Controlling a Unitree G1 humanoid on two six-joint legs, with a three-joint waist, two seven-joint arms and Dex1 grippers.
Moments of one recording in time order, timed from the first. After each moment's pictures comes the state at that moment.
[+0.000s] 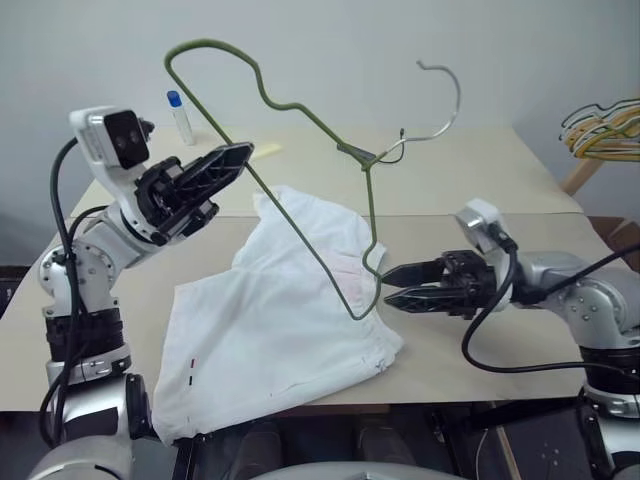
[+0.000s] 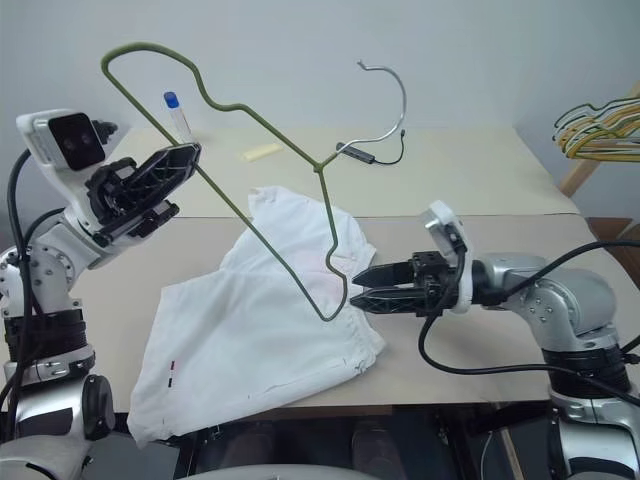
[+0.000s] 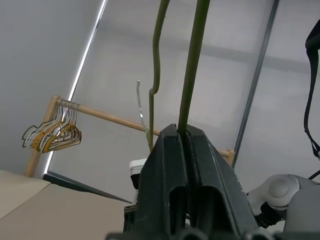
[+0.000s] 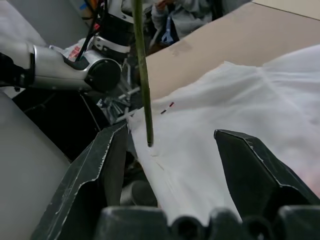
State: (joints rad) left arm -0.59 0.55 0.31 -0.02 -1.29 0.89 -1.07; right arm -0.42 -0.76 -0.02 -0.26 0.95 1.02 1.17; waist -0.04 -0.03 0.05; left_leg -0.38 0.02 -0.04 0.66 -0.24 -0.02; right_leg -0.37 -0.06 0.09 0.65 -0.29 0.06
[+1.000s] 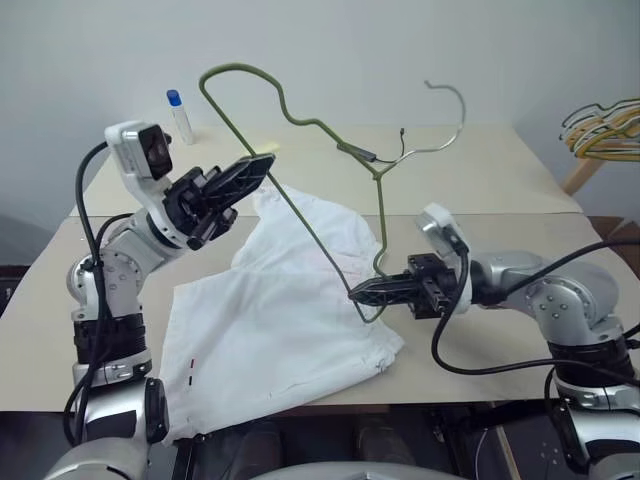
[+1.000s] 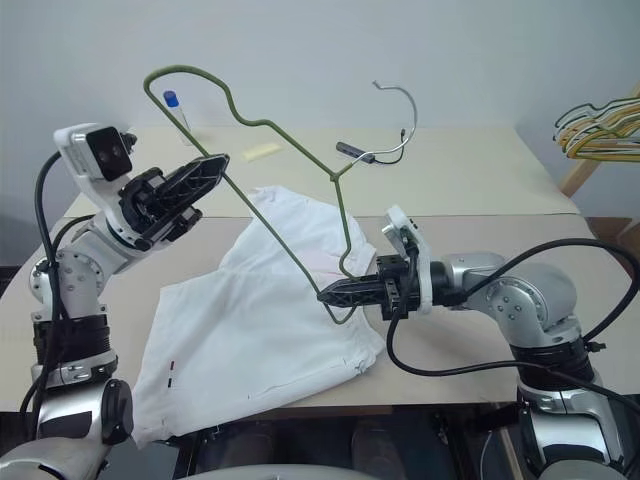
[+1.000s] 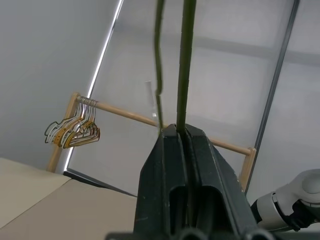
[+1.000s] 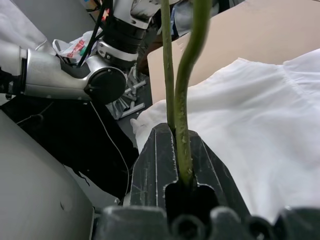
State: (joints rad) left arm -0.57 0.46 0.29 -0.02 -1.15 0.81 -1.07; right arm -0.48 -0.67 0.06 -0.29 0.96 1.08 1.04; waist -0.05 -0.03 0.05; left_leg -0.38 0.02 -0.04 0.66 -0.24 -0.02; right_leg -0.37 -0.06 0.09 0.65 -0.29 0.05
